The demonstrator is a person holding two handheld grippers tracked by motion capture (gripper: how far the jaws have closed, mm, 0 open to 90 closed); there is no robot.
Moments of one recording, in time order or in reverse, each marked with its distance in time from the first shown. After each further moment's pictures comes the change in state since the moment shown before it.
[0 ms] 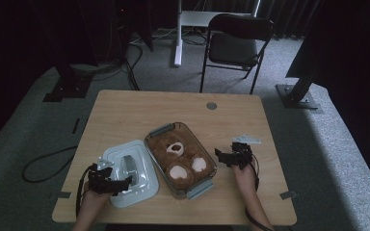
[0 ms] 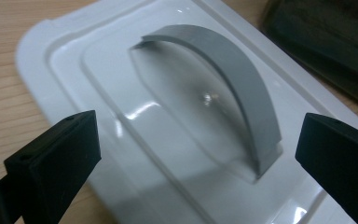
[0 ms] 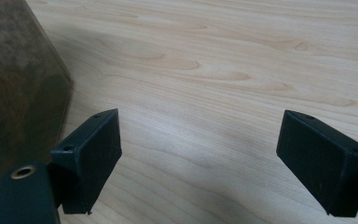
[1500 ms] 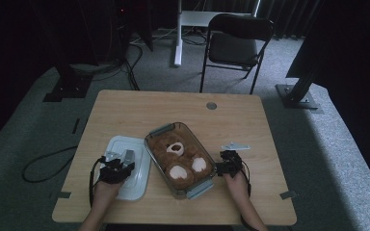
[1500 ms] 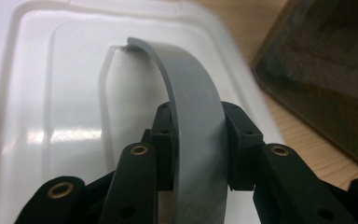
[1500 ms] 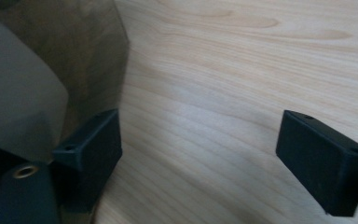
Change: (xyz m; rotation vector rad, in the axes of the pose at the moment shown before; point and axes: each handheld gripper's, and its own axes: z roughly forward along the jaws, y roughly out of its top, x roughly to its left) left arm -0.003 0.020 0.027 -0.077 -0.027 -0.059; right arm 0.028 -0.021 0.014 0.080 0.146 -0.012
